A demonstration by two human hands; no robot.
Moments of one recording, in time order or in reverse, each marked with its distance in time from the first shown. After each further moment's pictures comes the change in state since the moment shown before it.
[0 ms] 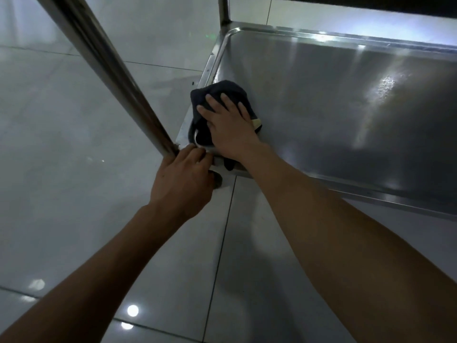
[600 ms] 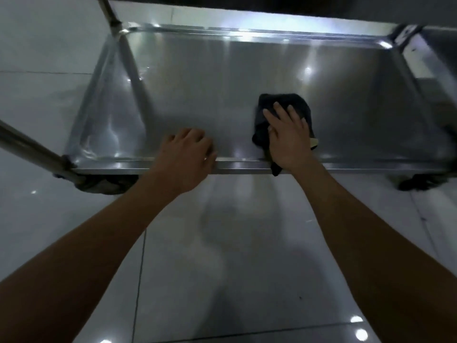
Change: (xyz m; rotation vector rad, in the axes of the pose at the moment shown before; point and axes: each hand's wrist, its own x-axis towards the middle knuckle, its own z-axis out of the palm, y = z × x) left_hand 0.063 0.171 0.001 -0.137 0.005 0.287; right_hand -0.231 0.232 -0.059 0.053 0.215 0.554
